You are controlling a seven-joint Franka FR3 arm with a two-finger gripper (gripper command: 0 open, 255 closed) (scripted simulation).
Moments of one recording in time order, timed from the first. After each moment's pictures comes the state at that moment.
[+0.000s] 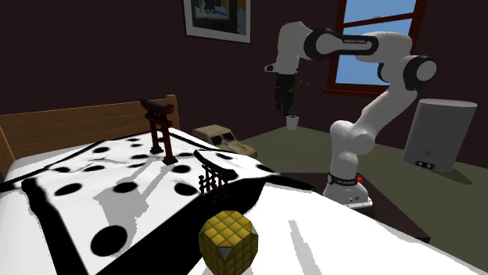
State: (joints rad) arm -0.02 -0.78 0.04 -2.34 -0.02 1.59 -0.15
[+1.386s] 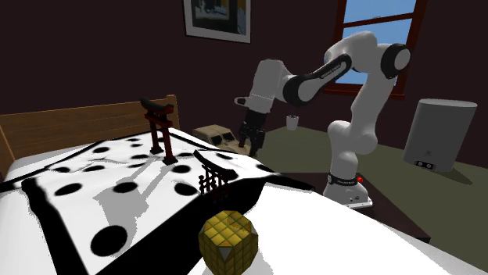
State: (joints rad) arm 0.13 -0.38 0.17 -2.42 0.09 2.33 -0.20
